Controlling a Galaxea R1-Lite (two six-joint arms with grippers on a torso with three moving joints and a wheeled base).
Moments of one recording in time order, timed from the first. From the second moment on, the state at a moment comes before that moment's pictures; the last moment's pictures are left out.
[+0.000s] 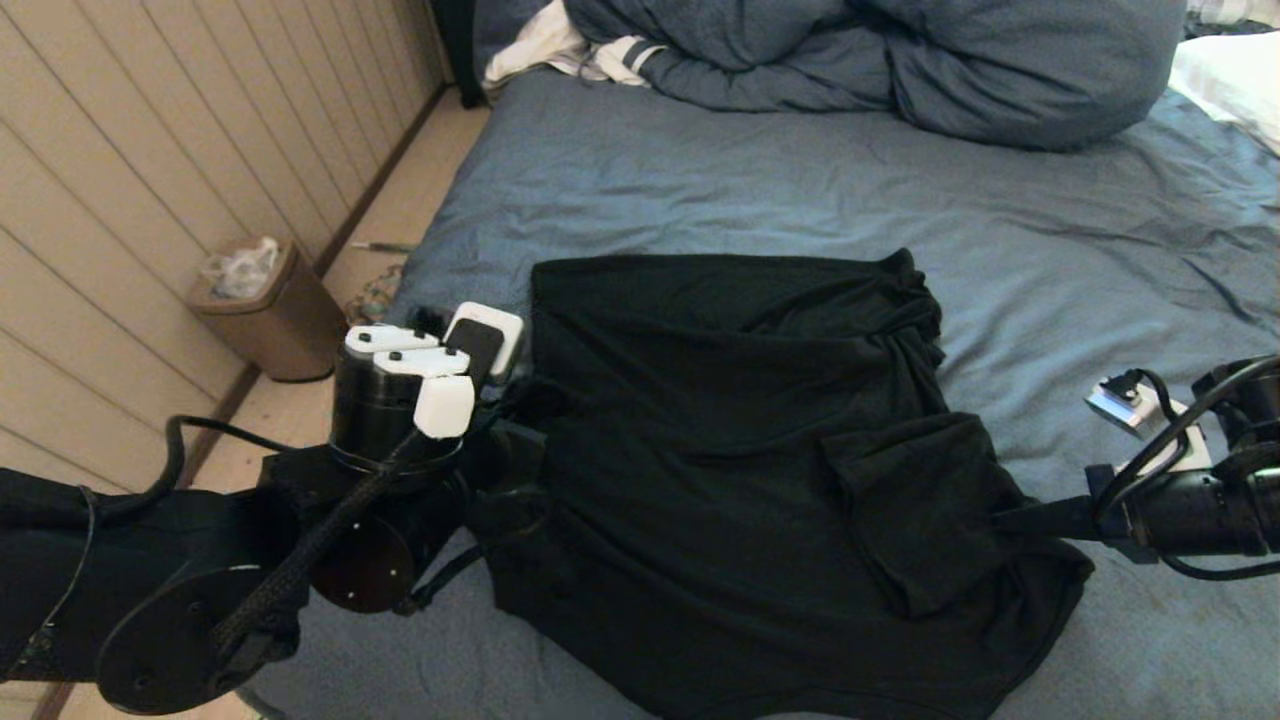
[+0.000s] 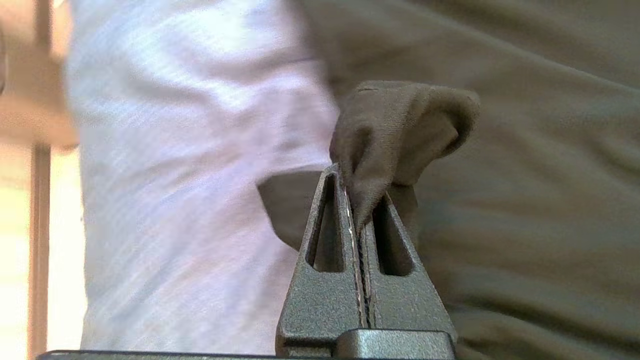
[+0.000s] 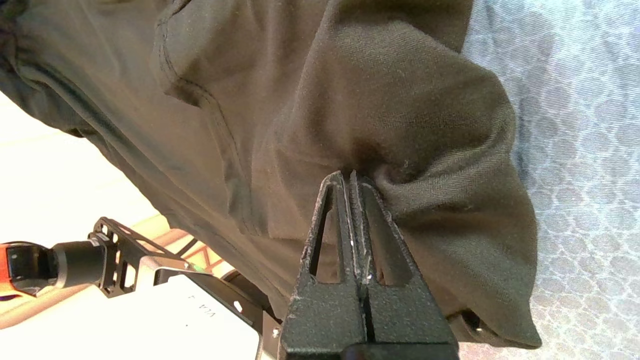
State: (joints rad) left arm -0.76 1.70 -0.78 -0.63 0.57 0.07; right arm -0.29 1.66 -0.93 0.33 0.82 -0.14
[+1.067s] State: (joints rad) left arm -0.67 1.65 -0.84 -0.60 0.54 0.05; right arm -0.29 1.66 -0.93 0.33 0.82 -0.14
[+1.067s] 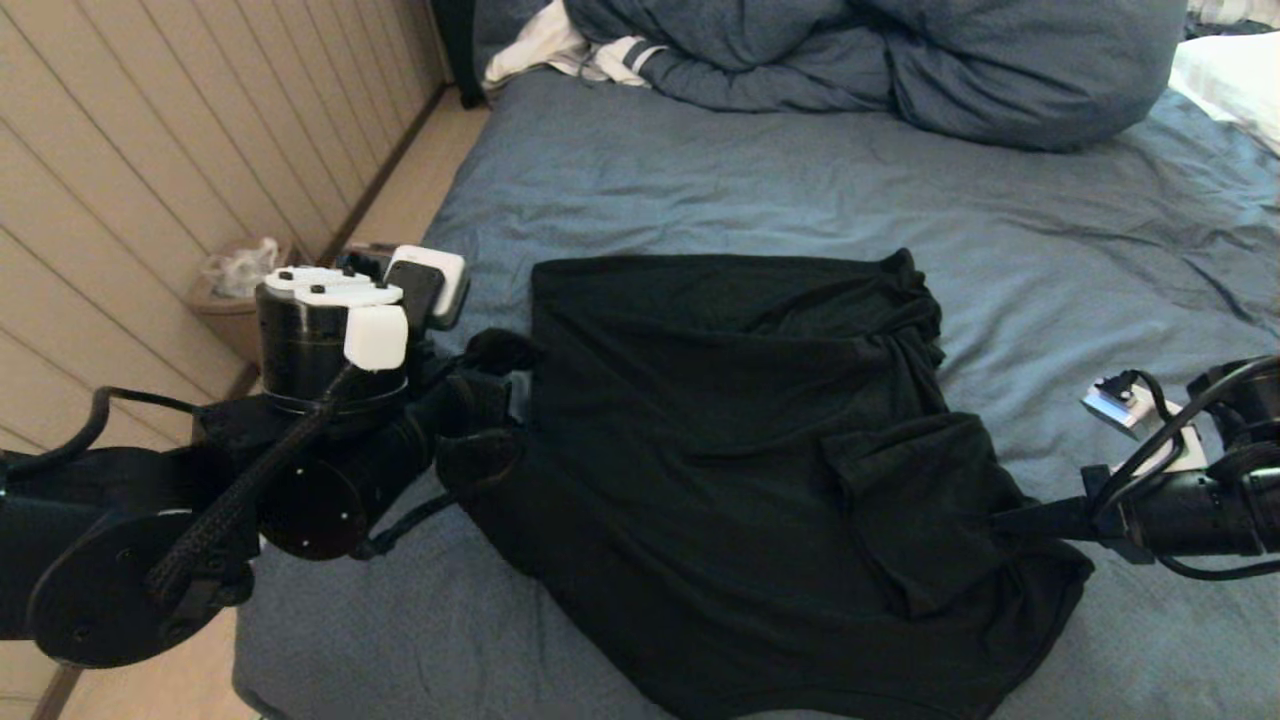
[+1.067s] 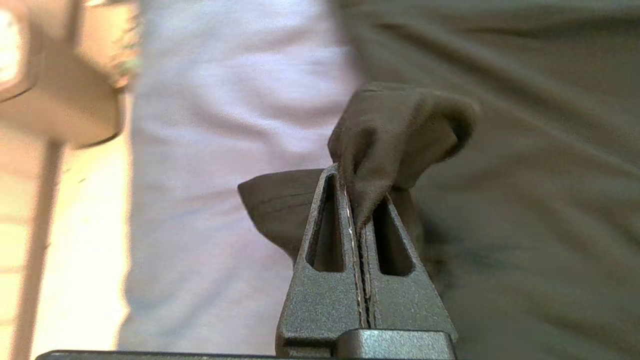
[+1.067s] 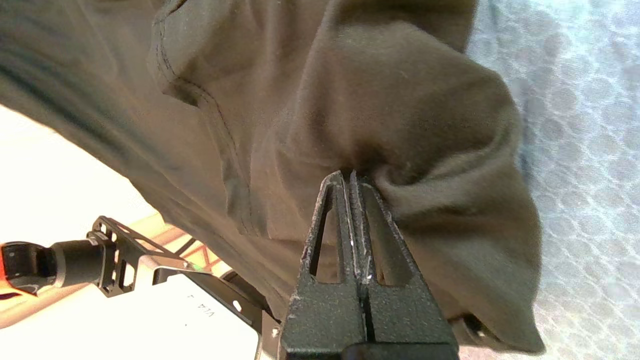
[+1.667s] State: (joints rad) left arm -0.58 1.62 -0.67 -0.64 0.49 -0.05; right arm -0.29 1.67 -0.93 0.33 0.82 -0.14
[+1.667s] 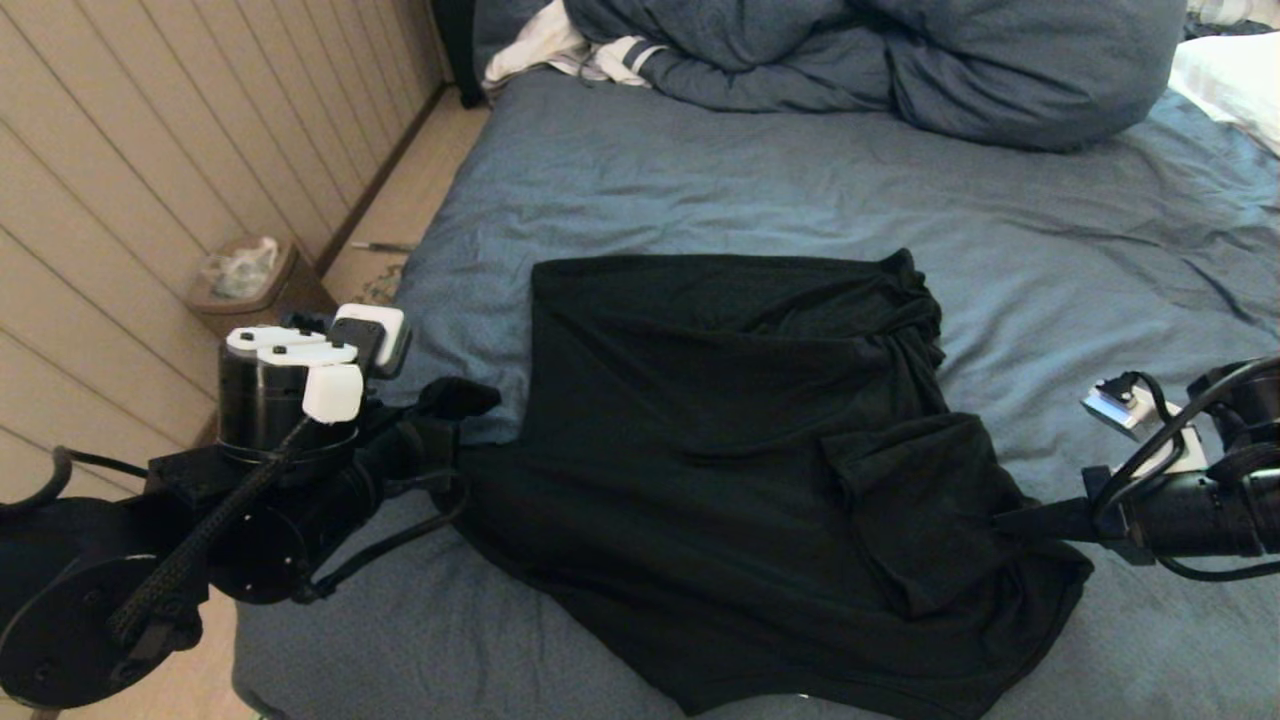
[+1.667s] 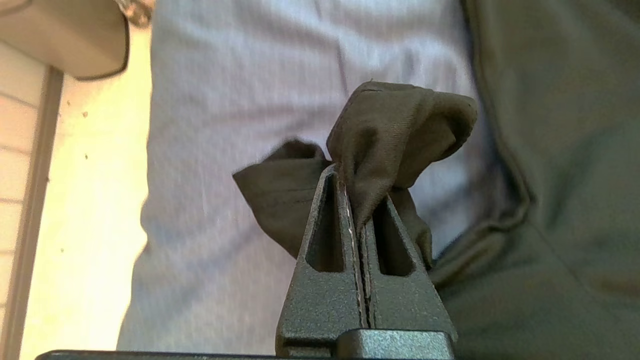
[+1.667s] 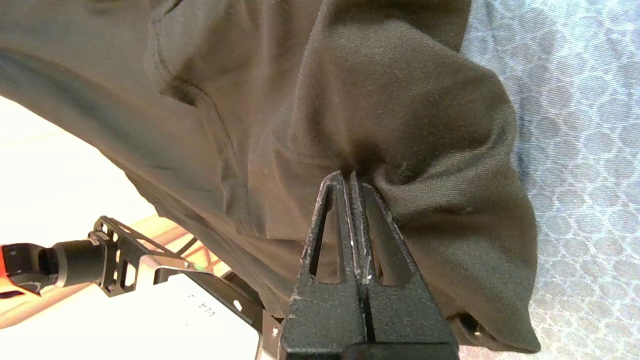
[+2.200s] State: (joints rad) left arm -0.56 1.62 -0.64 -0.66 0.48 -0.06; right arm -0.28 1.67 -0.92 0.33 0.82 -0.14
